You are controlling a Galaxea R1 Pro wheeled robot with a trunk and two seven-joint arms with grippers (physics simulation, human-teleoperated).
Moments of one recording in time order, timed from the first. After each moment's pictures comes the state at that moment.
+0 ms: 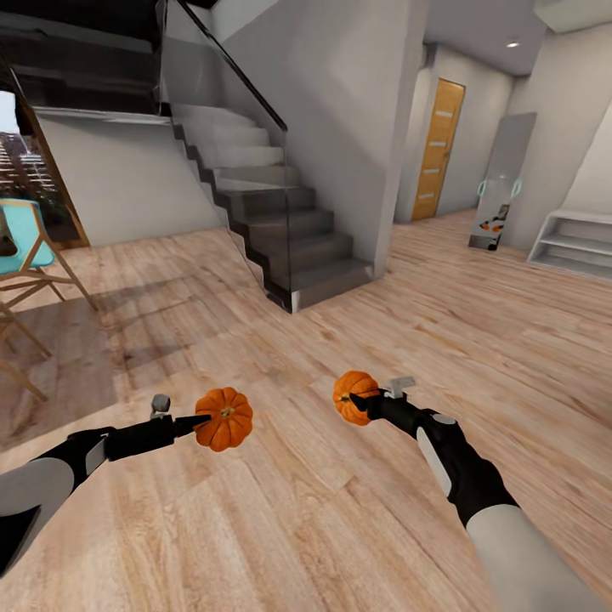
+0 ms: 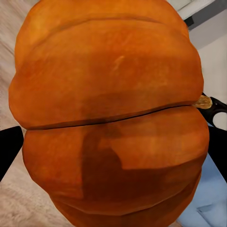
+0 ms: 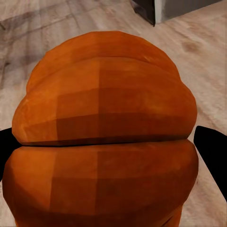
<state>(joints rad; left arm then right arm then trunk) -1.01 0.32 -1.91 0.06 2.12 0.33 -1.47 -0.69 -0.04 0.06 -0.89 -0.12 0.28 0.39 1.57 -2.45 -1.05</state>
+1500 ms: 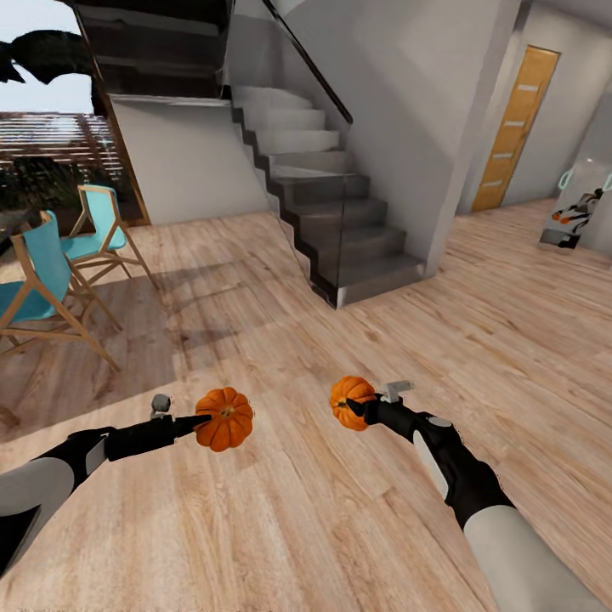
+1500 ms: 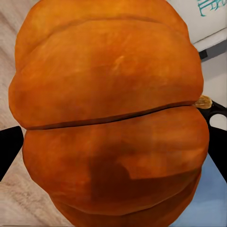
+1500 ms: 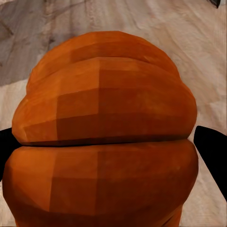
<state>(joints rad) -1.01 0.32 -1.91 0.06 2.12 0.34 -1.47 -0.69 -0.04 0.09 -0.86 -0.12 0.28 0.39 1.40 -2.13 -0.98</state>
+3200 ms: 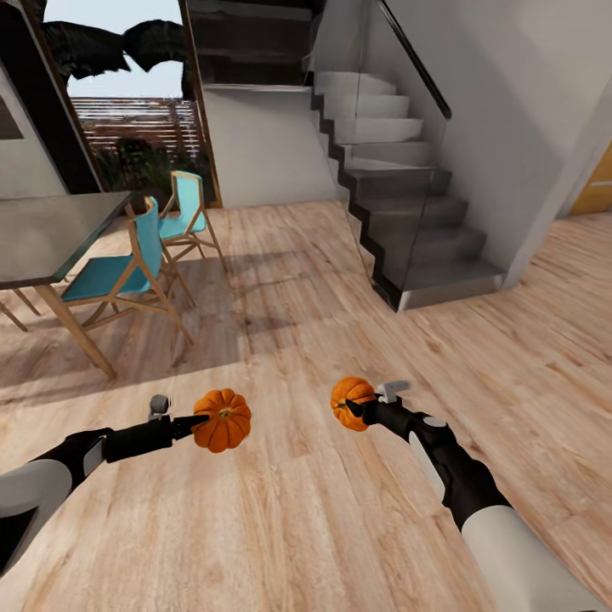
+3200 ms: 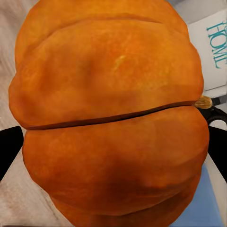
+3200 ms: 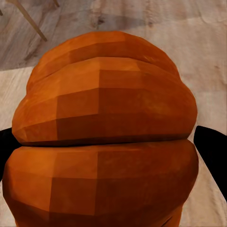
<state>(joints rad) -1.01 0.32 -1.91 0.06 2.12 0.38 -1.46 -0.69 -0.04 0.13 -0.86 -0.12 0.28 0.32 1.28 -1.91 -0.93</state>
